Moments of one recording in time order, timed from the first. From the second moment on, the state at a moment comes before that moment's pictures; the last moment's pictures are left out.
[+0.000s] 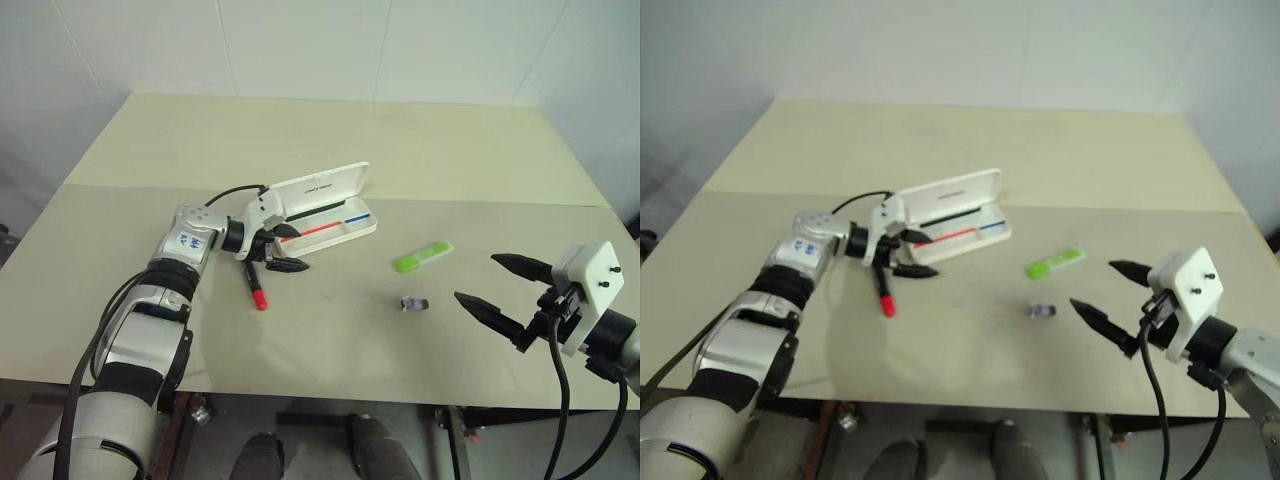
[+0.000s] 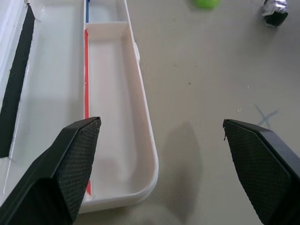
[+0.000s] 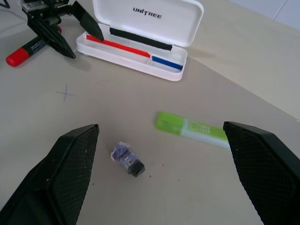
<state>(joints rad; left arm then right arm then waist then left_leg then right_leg) -1.10 0.43 -0.21 1.02 0.00 0.04 -1.18 0.17 -0.81 -0.56 -0.71 0.69 0.66 0.68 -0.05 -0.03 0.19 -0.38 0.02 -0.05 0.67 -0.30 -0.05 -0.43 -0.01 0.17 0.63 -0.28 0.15</state>
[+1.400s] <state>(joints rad) -0.88 0.53 -0.14 0.64 0.03 -0.08 -1.33 0.09 -0.85 -0.55 -0.60 0.66 0.63 0.72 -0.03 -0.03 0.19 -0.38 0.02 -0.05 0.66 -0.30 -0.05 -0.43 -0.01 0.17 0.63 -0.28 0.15</state>
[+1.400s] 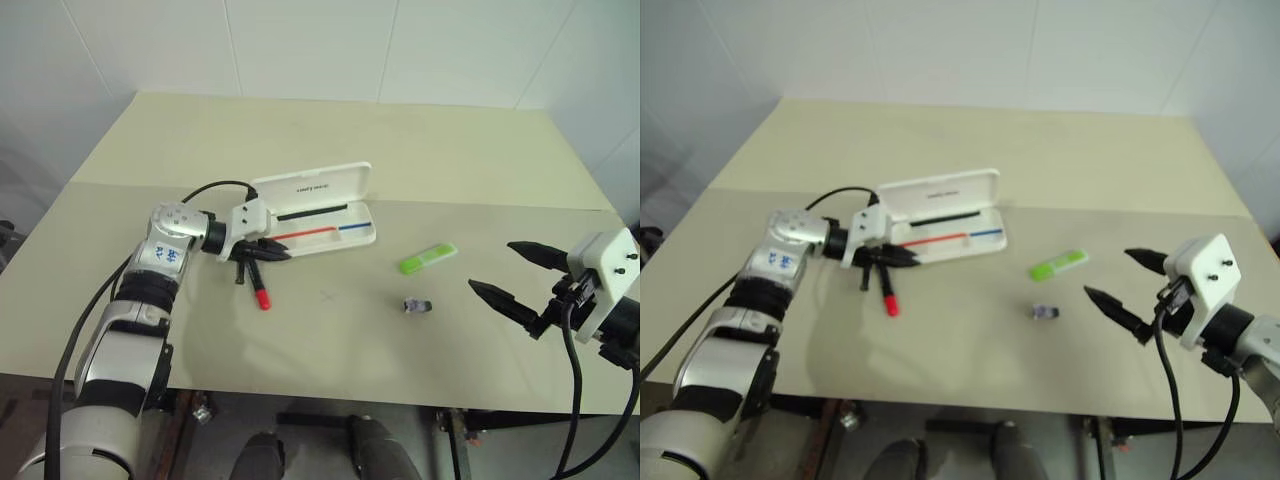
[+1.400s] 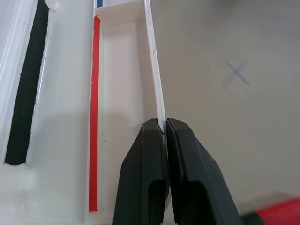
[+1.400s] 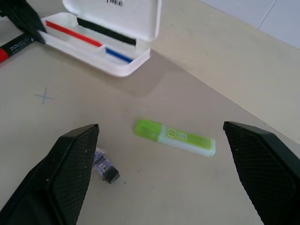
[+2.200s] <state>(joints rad) -0.66 0.57 -0.30 0.16 0.03 0.12 -1.25 0.12 -0.87 -0.56 -0.61 0.66 0.66 0.73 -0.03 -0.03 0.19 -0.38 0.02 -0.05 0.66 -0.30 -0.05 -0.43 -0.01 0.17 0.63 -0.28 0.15</state>
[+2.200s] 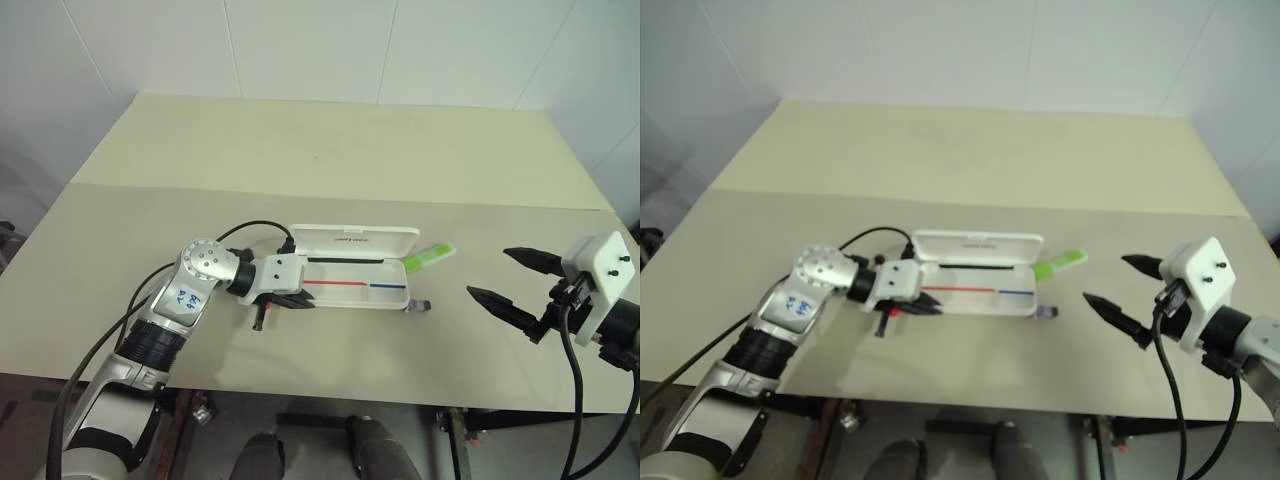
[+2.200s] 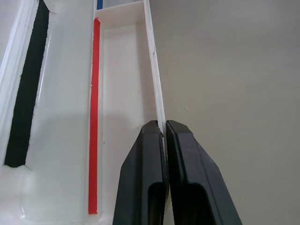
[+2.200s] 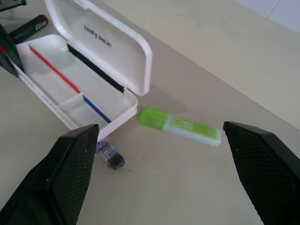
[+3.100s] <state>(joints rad) -0.65 0.60 -0.30 0.17 0.02 0.05 -1.25 0.12 -0.87 -0.56 -0.62 0.66 0.66 0.72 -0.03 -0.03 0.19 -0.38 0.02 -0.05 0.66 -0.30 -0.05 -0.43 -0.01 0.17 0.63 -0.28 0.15</state>
